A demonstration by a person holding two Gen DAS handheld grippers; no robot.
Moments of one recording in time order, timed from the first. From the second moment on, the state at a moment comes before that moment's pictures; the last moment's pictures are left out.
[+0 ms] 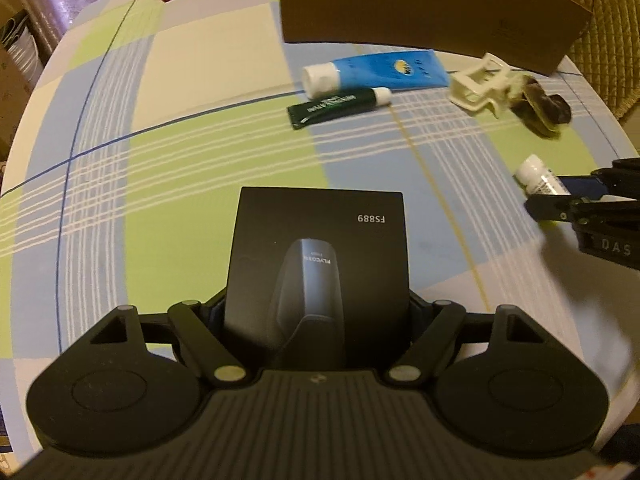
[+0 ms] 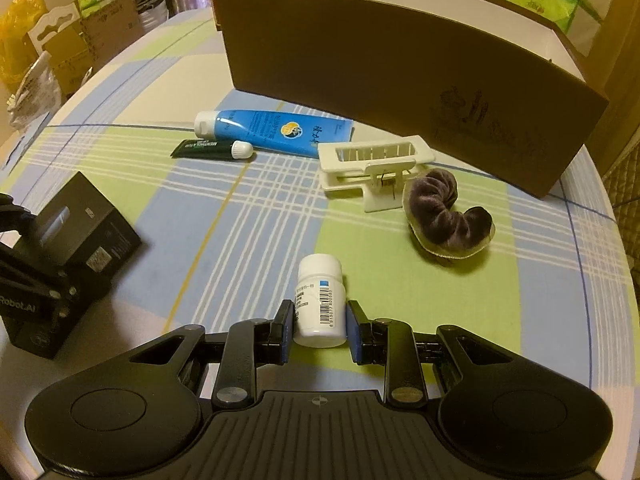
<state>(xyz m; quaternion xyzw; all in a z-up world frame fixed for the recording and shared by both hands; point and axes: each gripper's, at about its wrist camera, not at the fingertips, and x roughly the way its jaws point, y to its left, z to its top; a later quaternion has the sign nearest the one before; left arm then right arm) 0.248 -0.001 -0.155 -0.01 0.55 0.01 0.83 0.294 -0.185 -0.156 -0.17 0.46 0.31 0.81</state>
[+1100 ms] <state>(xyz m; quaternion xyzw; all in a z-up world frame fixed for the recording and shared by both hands) 0.251 0.015 -0.092 -0.08 0.49 0.00 0.87 0.291 -0.204 -0.109 -0.11 0.48 0.33 0.80</state>
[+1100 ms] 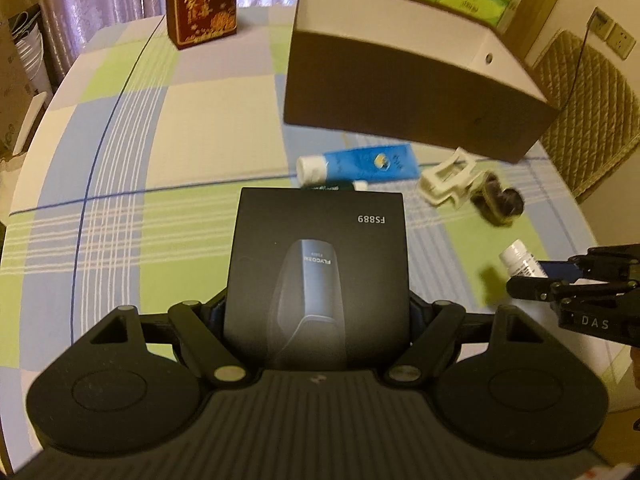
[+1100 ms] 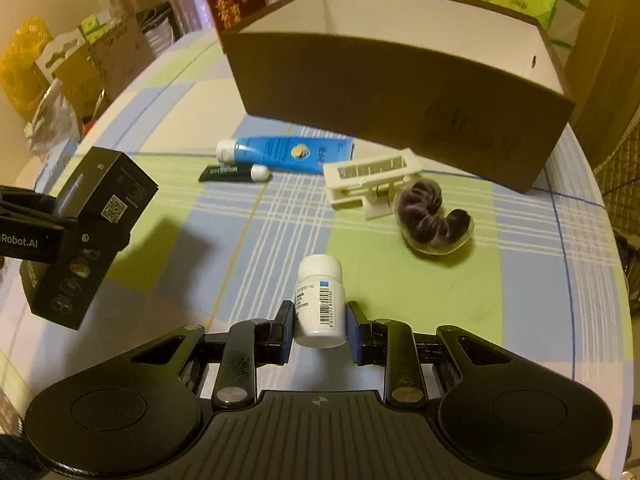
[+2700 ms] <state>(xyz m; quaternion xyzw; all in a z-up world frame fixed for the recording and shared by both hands) 0.511 -0.027 0.000 -0.07 0.42 -0.05 0.90 0.499 -0.180 -0.008 -0.09 0.37 0.29 0.88</state>
